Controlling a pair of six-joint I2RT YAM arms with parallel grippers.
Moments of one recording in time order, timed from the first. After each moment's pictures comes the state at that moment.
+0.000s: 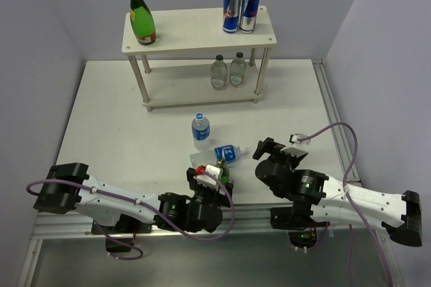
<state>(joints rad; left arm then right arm) -1.71 1.33 0.73 -0.03 -1.15 -0.77 1.17 0.67 0.48 -0.62 1.20 1.09</state>
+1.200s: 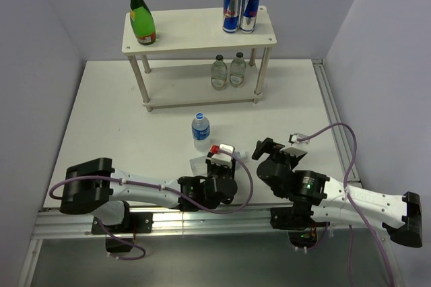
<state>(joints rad) -1.49 1.54 0.82 0.23 -1.07 -0.58 1.17 0.64 0.46 -0.56 1.18 1.03</state>
